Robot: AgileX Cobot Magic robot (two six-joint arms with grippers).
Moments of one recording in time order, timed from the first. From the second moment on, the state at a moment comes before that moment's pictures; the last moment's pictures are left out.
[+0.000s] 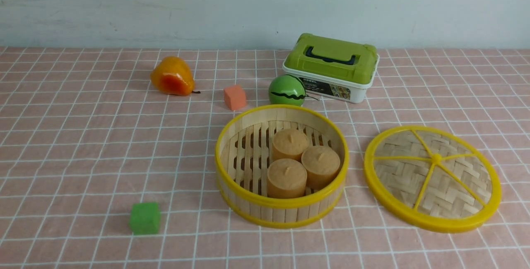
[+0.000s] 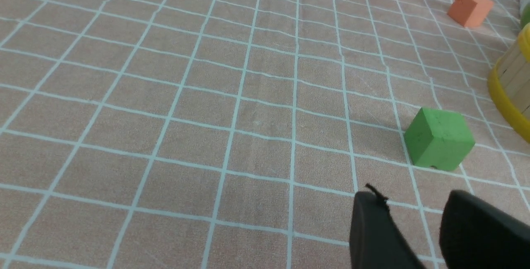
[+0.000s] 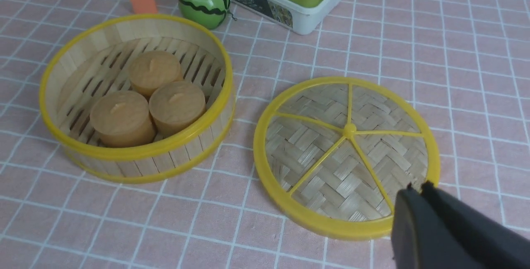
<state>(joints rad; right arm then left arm) 0.01 0.63 -0.82 0.29 0.79 -0.26 0.04 -0.01 0.03 -0.03 0.36 -0.23</state>
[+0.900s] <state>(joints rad) 0.01 0.39 -0.48 0.21 0.49 -0.24 0.04 -0.01 0.03 -0.03 0.36 -0.23</state>
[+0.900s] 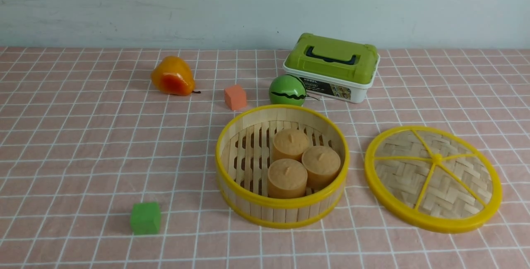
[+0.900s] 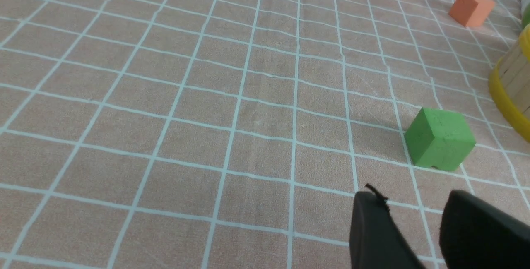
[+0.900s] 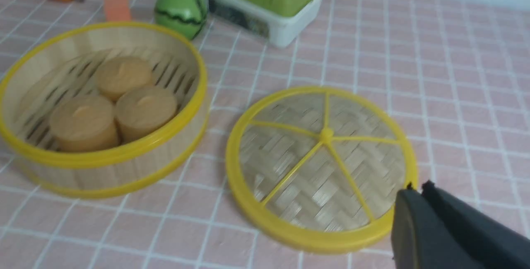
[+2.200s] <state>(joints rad) -0.03 -0.01 0.02 -0.05 0.38 0.18 0.04 -0.01 0.03 -0.03 0.36 -0.23</state>
